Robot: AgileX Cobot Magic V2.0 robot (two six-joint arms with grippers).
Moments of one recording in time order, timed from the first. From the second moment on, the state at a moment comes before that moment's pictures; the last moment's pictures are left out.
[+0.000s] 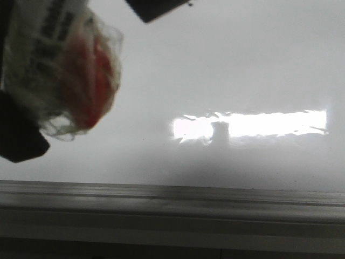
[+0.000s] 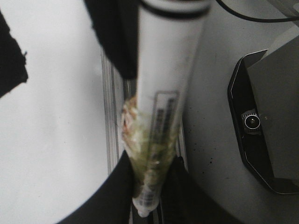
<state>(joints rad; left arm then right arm) -1.24 1.04 -0.89 0.07 0.86 0.59 0.87 1.08 -0.95 0.63 0.75 -0.91</state>
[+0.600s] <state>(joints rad) -1.15 1.04 -0.89 0.14 0.80 0.46 0.87 0.95 -0.95 0.73 0.83 -0.91</state>
